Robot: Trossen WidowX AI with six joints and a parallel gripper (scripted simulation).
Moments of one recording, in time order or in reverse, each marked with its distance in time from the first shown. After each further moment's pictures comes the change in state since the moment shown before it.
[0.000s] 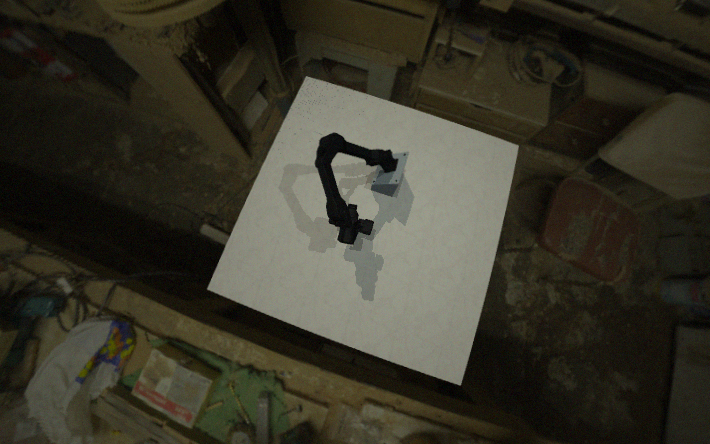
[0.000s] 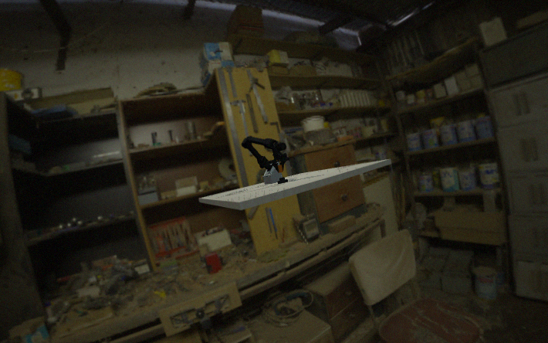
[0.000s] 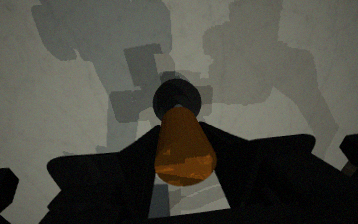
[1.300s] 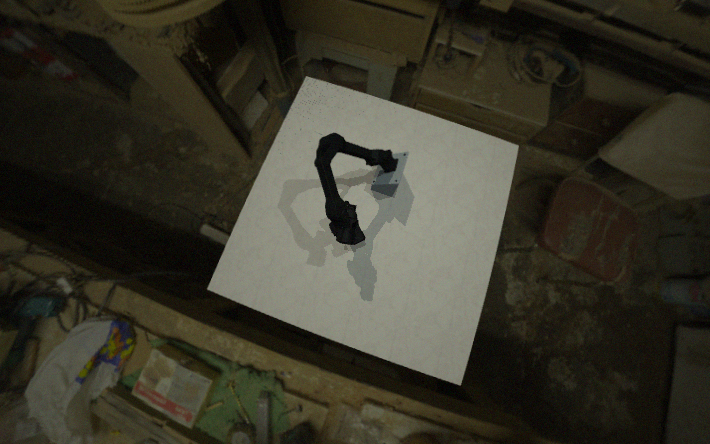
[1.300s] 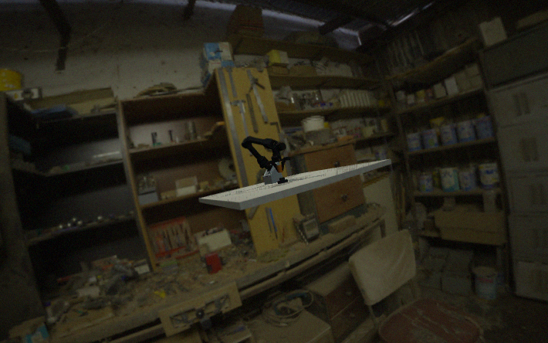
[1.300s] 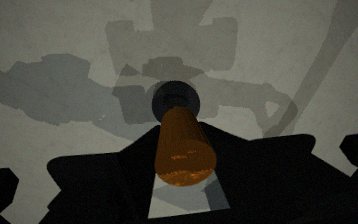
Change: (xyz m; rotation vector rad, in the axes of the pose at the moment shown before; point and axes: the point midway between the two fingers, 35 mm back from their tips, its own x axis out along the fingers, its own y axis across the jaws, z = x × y) arm 0.000 -0.003 0.003 0.851 -0.001 0.002
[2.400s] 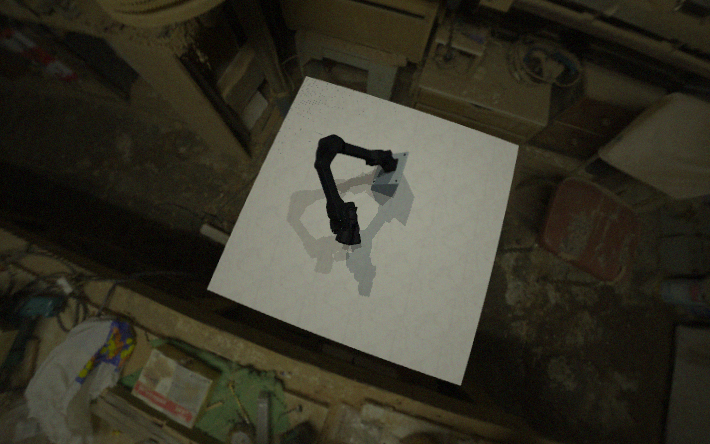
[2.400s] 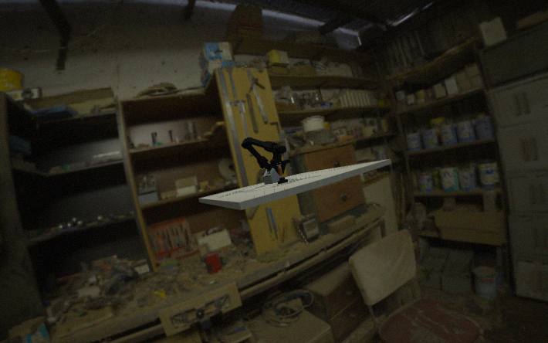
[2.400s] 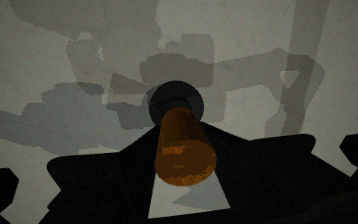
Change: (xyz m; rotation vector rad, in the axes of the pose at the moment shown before) arm 0.023 0.000 -0.002 0.265 -0.001 0.000
